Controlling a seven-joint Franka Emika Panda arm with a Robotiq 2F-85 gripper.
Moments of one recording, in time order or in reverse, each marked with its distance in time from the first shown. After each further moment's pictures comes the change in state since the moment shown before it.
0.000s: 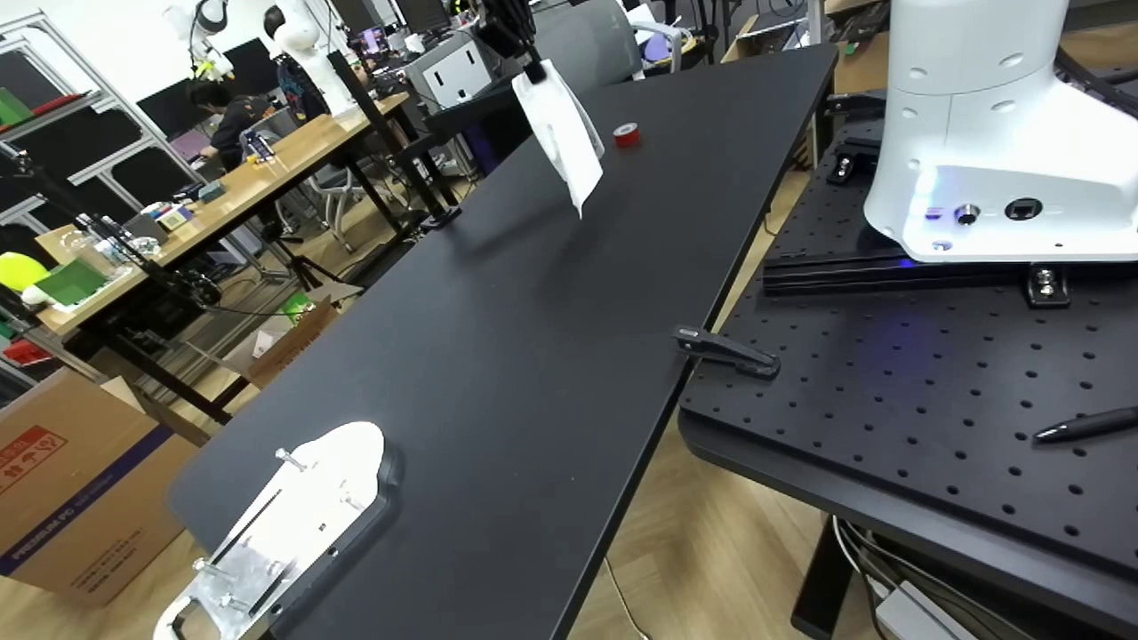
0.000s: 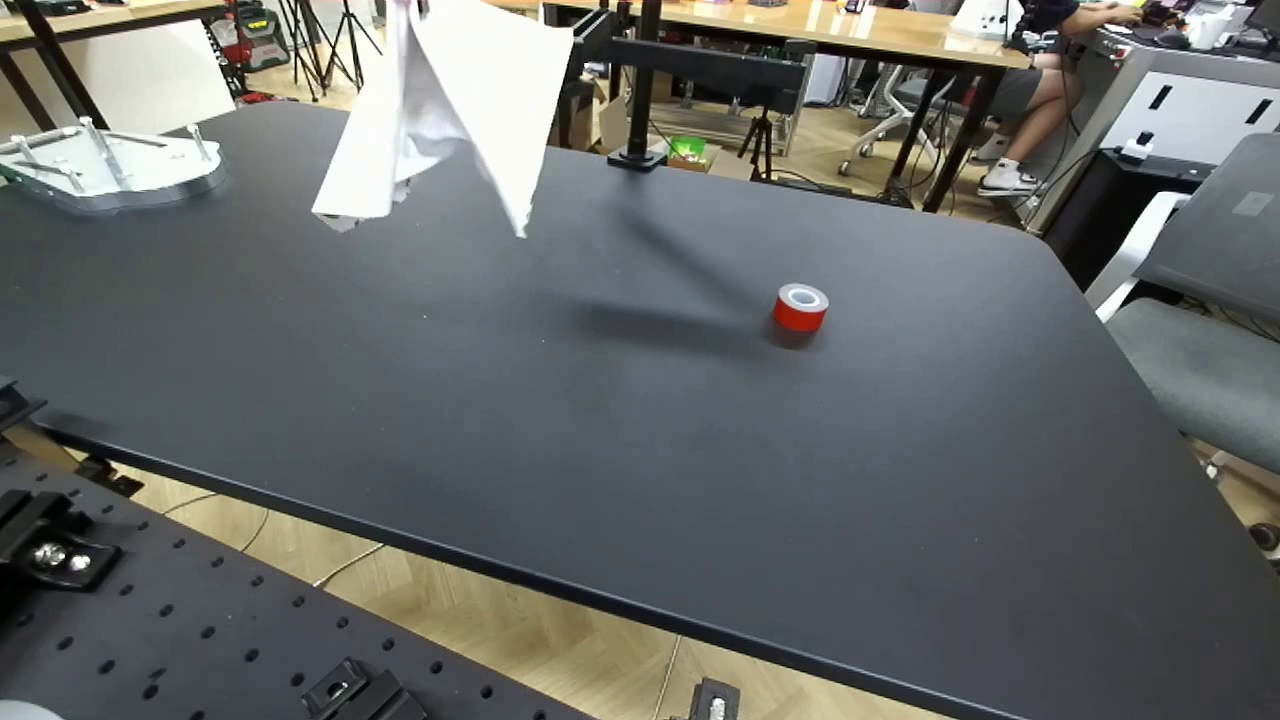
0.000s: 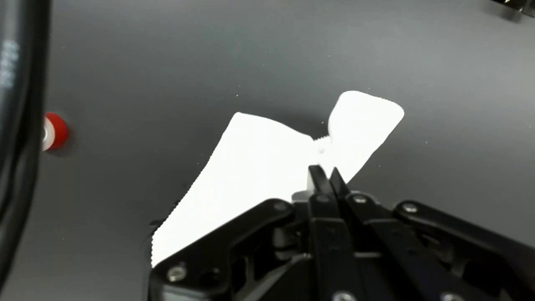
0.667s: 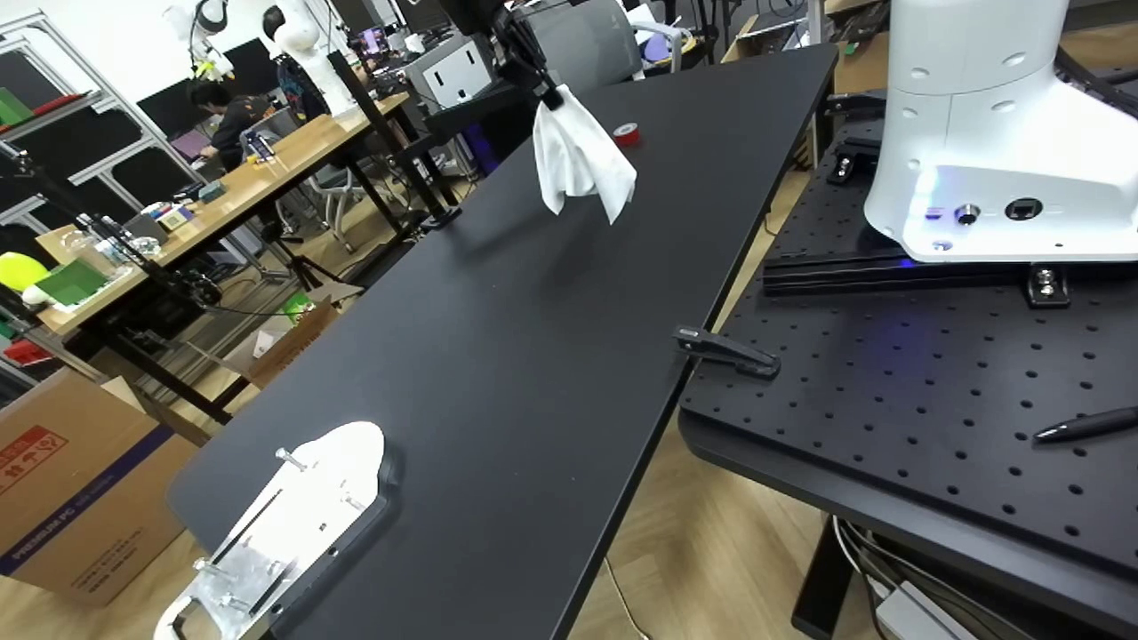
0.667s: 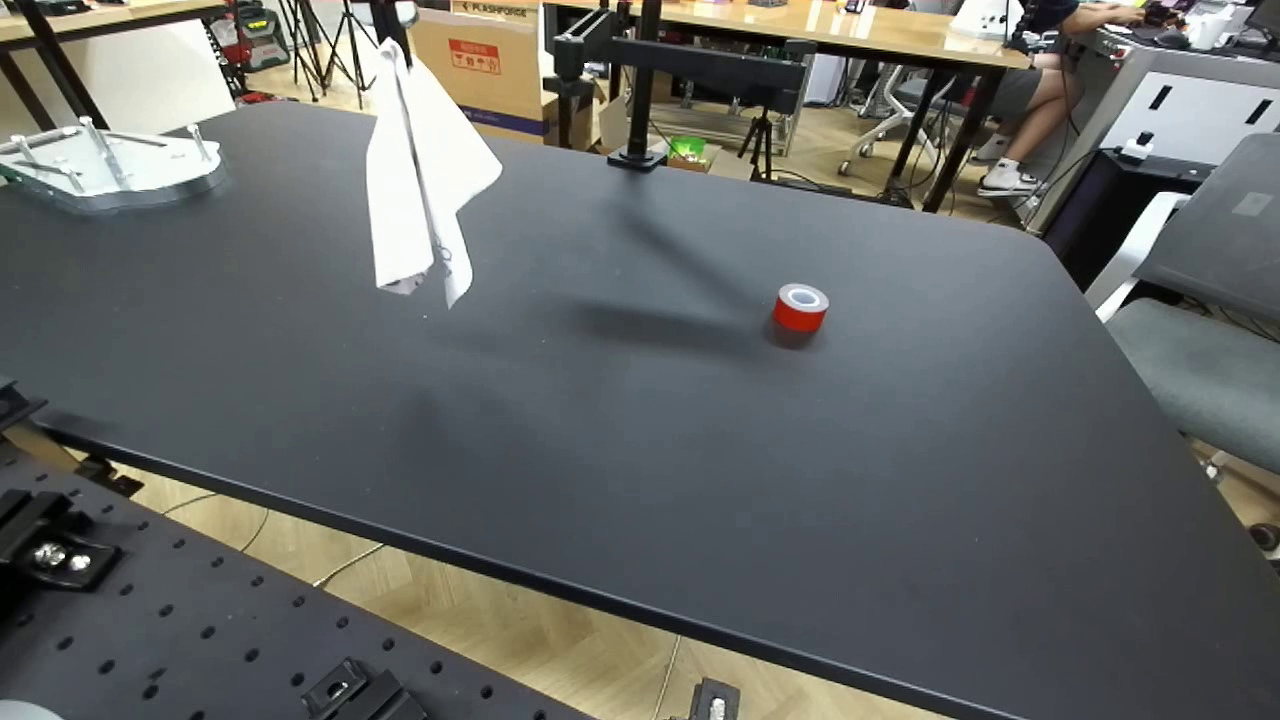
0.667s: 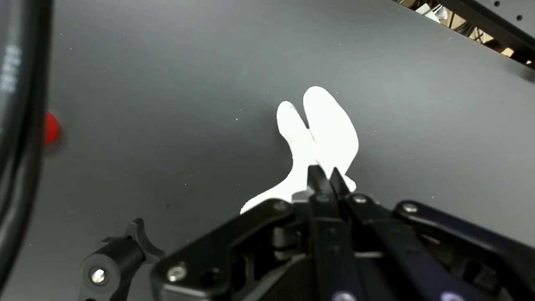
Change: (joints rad) arm 0.028 0.074 0.044 -0.004 -0.106 -0.023 0.003
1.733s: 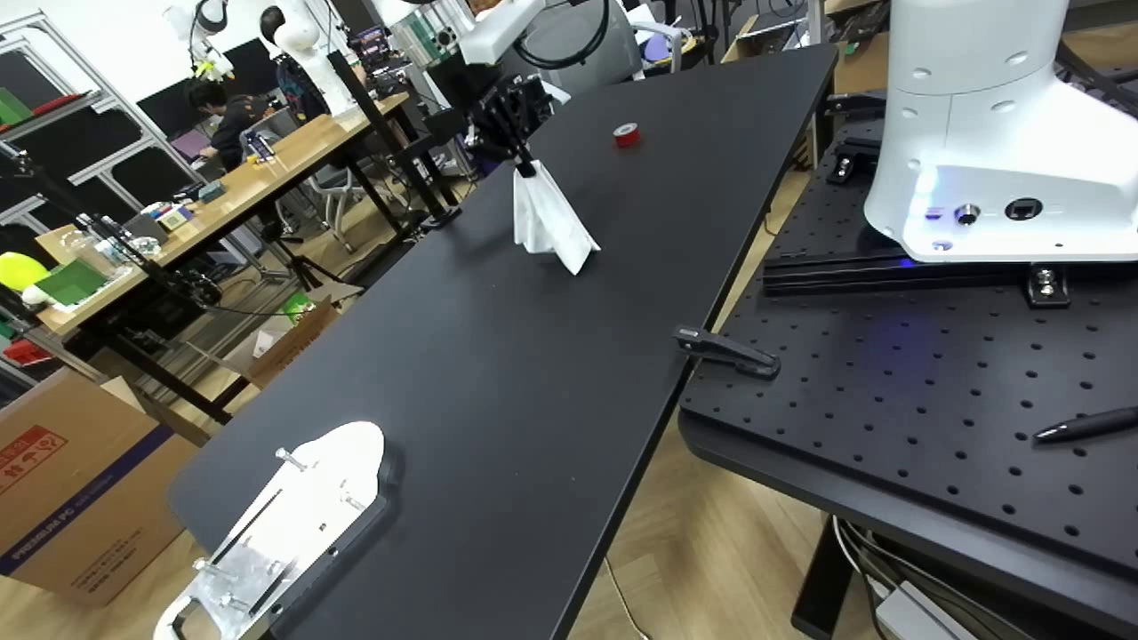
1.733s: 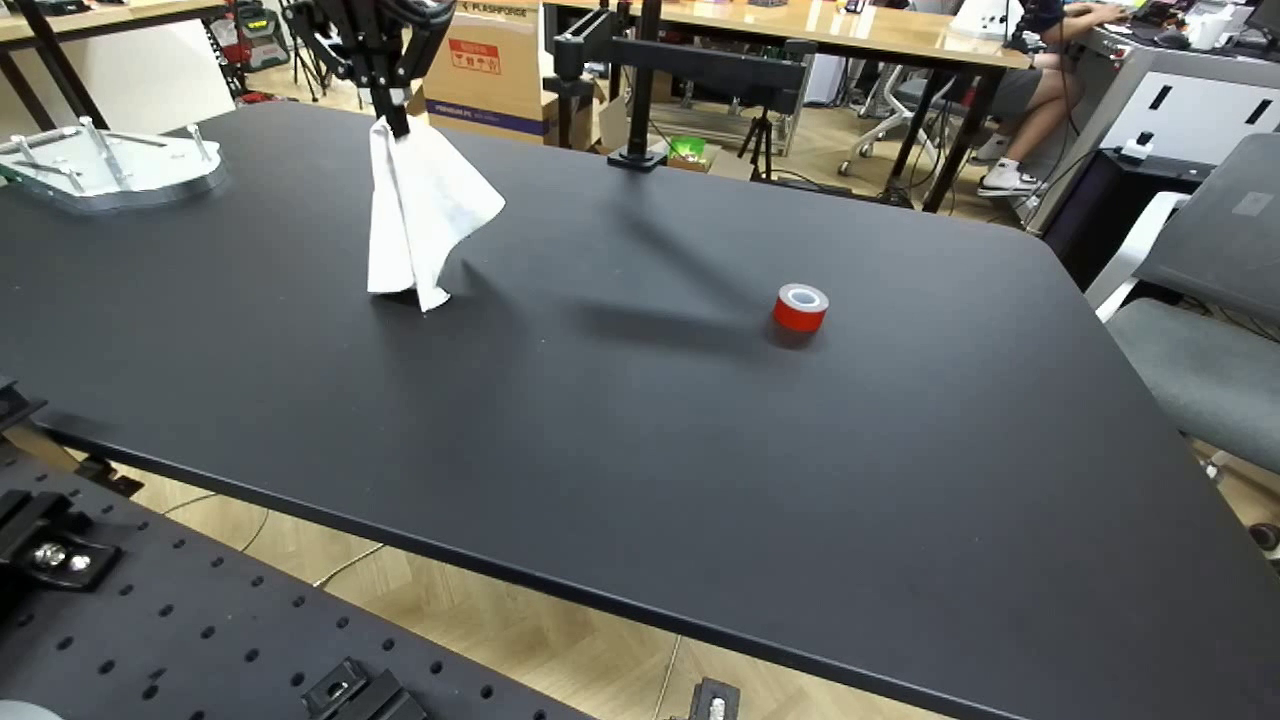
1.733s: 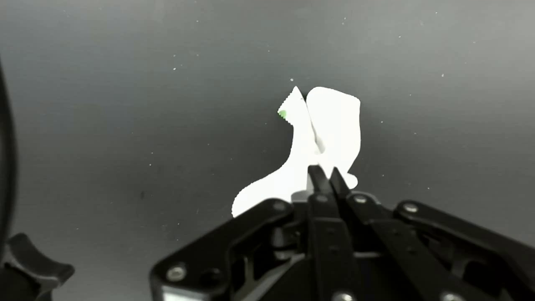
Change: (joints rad) arm 0.030 0.174 0.024 -0.001 0.034 0.305 0.407
